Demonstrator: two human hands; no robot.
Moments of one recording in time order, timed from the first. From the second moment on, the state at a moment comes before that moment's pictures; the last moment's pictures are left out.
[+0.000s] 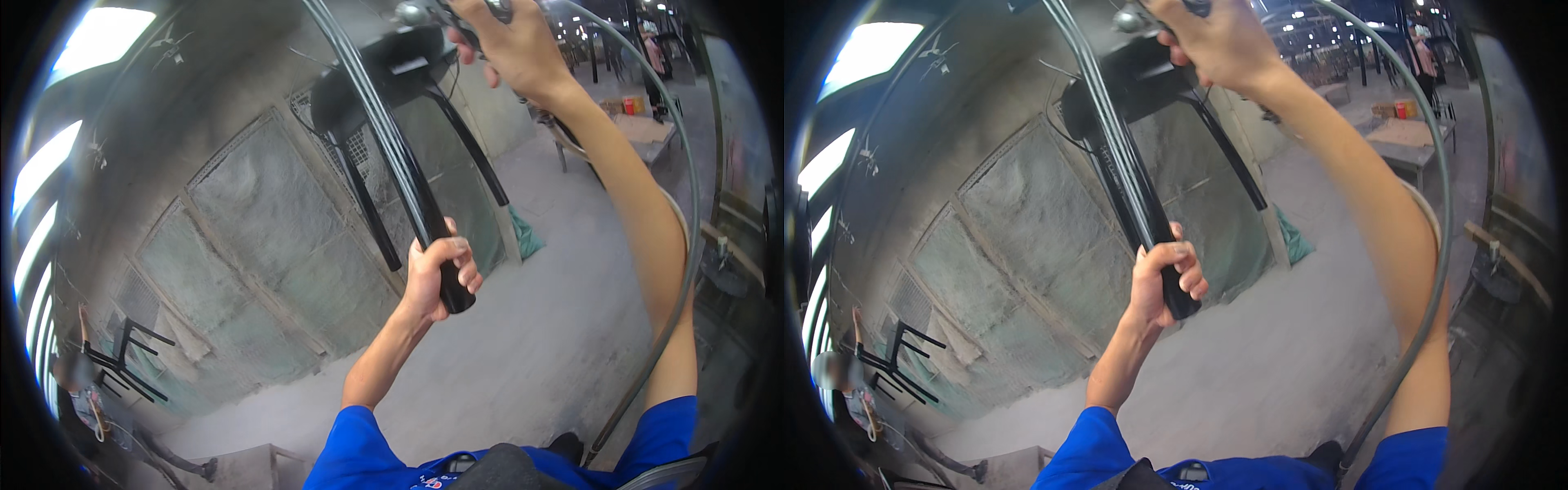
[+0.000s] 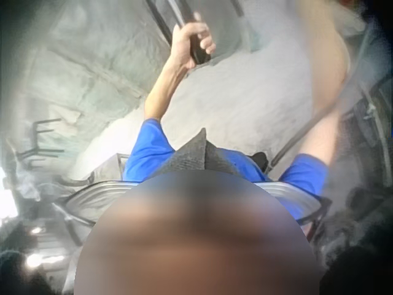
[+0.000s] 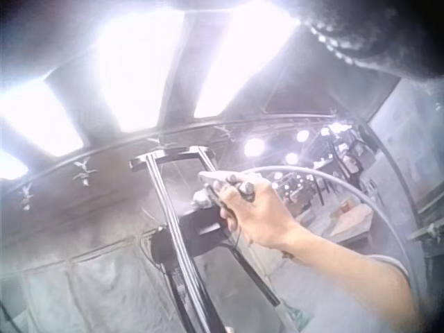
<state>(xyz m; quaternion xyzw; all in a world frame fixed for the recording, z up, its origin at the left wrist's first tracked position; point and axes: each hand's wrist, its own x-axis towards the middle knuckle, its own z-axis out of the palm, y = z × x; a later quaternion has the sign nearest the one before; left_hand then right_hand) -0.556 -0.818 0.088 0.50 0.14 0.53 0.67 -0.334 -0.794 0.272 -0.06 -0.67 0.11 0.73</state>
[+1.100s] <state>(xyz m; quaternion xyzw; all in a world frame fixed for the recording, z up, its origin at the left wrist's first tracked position) -0.525 -0.755 0.035 0.52 0.19 0.54 0.64 -0.340 -0.665 0.358 0.01 -0.59 0.02 0.80</state>
